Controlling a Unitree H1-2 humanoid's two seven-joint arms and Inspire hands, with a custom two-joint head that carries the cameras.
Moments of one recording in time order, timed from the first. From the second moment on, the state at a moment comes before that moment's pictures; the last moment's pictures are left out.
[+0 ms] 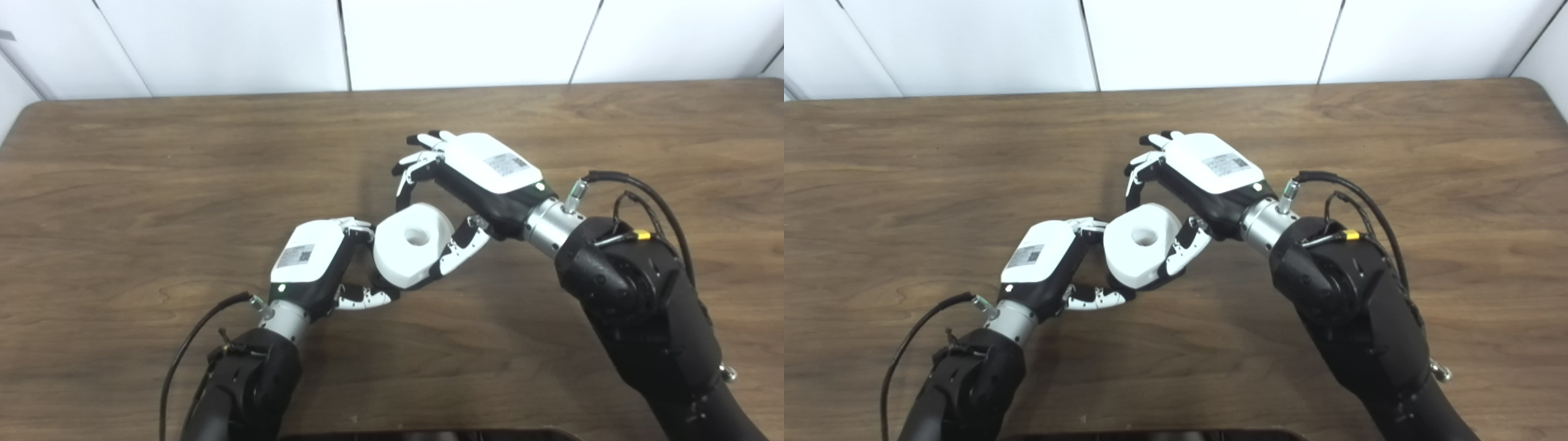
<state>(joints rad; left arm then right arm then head) 0.04 0.17 -0.36 -0.36 0.96 0.22 -0.28 -0.34 -0.26 0.40 -0.56 -0.85 0.28 0.69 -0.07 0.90</state>
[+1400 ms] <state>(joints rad) 0.04 0.18 -0.35 -0.37 0.96 0.23 -0.28 -0.36 -0.22 0.40 -0.47 -0.87 0.27 0.64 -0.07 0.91</state>
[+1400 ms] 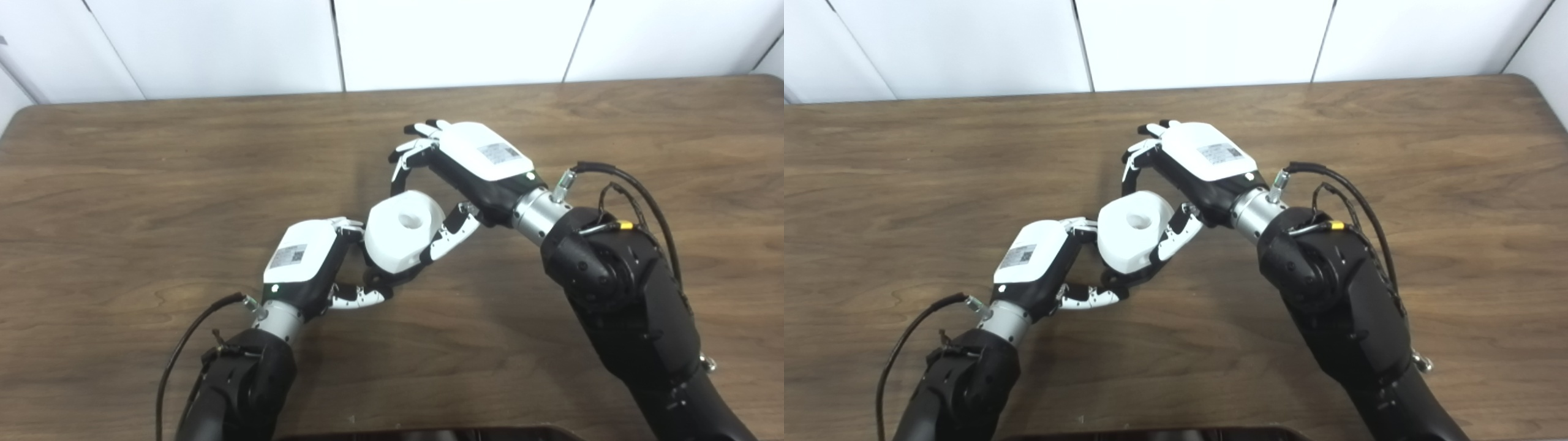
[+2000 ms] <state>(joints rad) 0.05 0.18 -0.35 -0.38 0.96 0.23 -0.29 -0.42 -0.25 0.44 -0.49 -0.87 0.28 0.71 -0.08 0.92</state>
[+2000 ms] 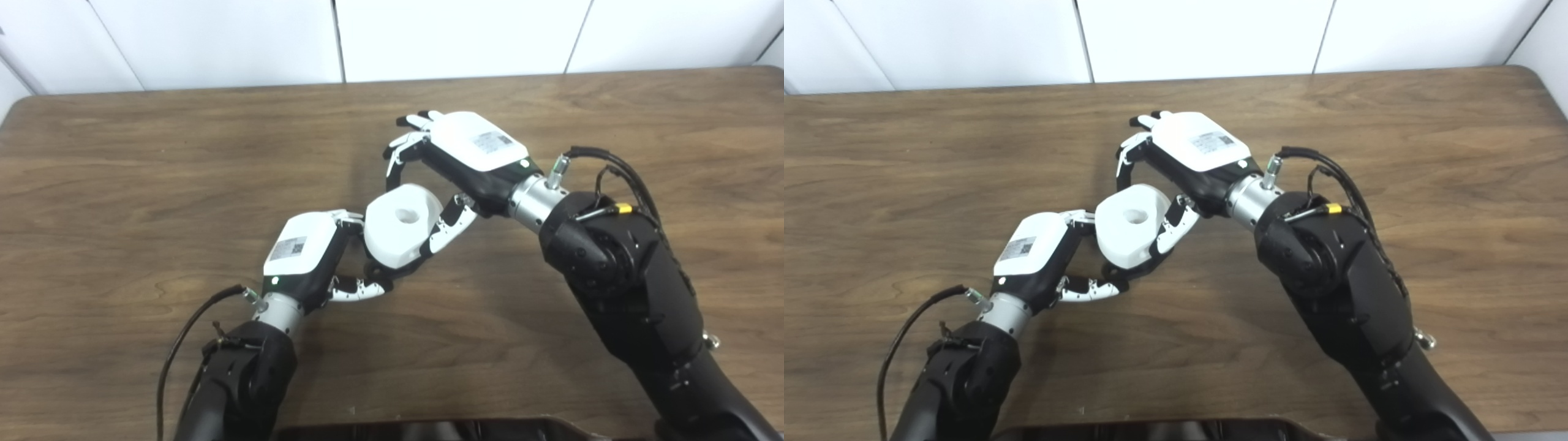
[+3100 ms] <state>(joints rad) 0.04 0.18 -0.35 -0.39 0.96 0.24 -0.31 -0.48 -0.26 0.49 -0.51 -0.89 0.31 0.83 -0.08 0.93</state>
